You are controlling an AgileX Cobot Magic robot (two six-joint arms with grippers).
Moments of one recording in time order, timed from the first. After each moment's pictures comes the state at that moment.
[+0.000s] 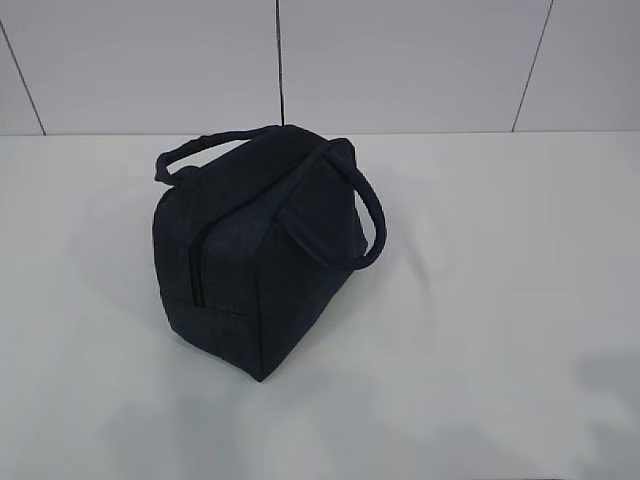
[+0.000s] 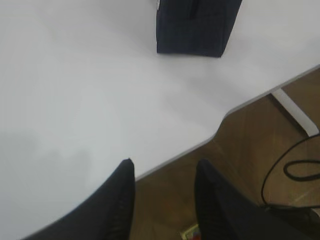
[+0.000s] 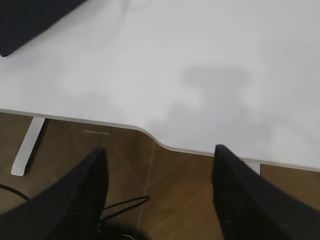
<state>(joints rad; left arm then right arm) -0.32 0.04 -0.57 -0.12 1.25 0.12 0.36 0.08 -0.55 -0.08 1.25 0.17</state>
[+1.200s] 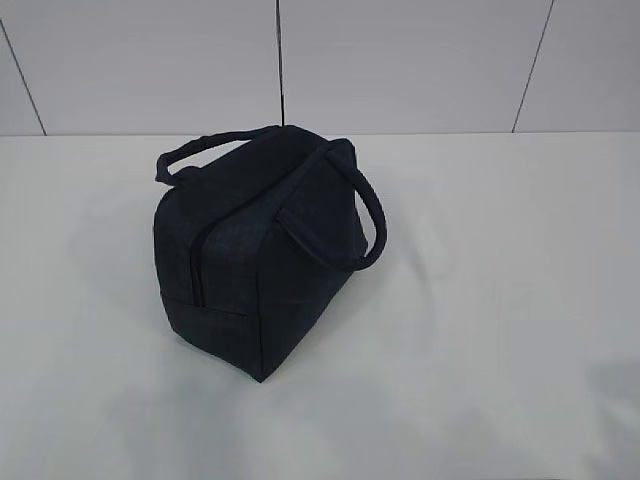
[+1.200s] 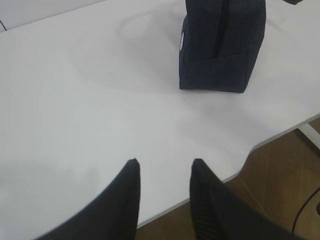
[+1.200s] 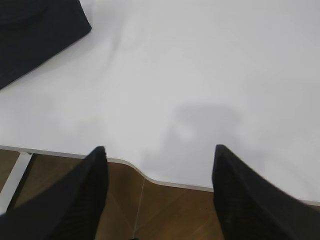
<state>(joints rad) -0.32 0.01 -0.53 -0.06 1.11 0.12 0.36 -0.02 -0.49 -0.16 1.16 0.18</state>
